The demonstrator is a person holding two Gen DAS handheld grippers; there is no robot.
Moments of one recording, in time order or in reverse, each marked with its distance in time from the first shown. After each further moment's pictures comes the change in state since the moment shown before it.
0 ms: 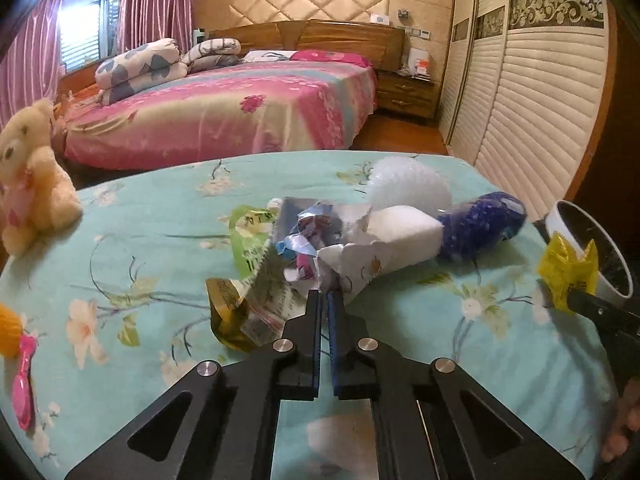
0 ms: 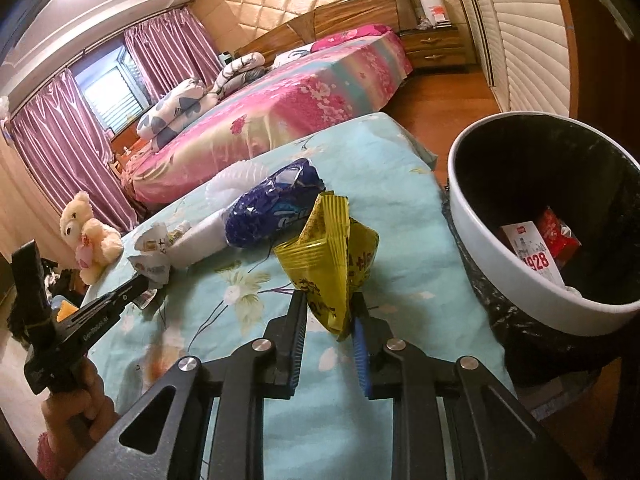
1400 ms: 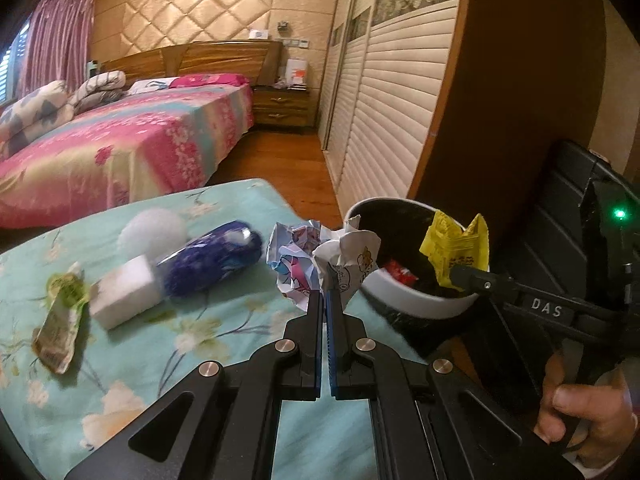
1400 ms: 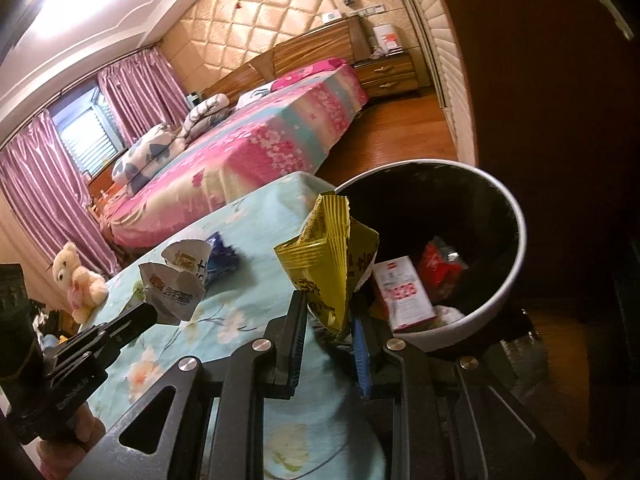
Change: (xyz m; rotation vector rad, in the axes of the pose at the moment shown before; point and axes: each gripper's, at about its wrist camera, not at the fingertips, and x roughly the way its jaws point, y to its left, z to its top) left arm -0.035 -0.154 0.011 0.174 -0.048 -0.330; right arm -0.079 -0.085 0.015 0.088 -0.121 -0.092
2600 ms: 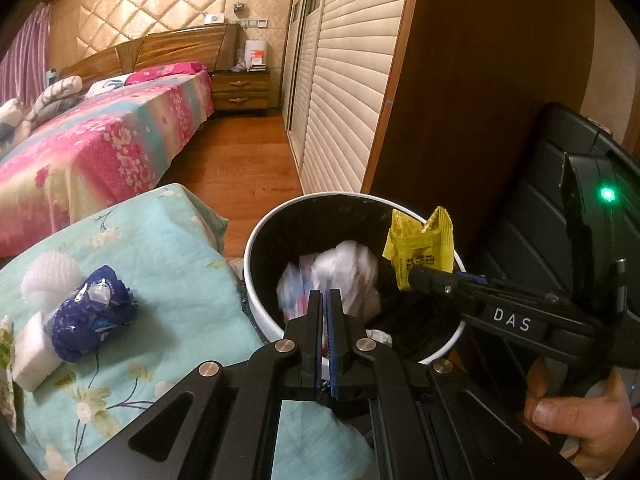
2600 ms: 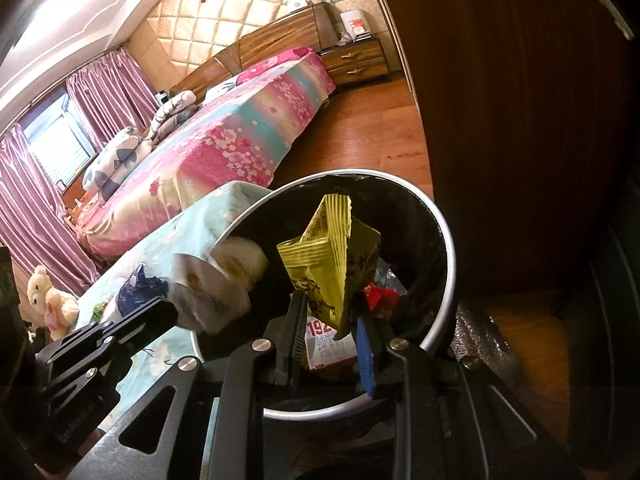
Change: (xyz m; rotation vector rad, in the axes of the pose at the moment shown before) left arm 0.107 -0.068 0.039 0.074 0.084 -0.061; right arm 0.021 -0.058 0.028 0.054 0.057 -0.073
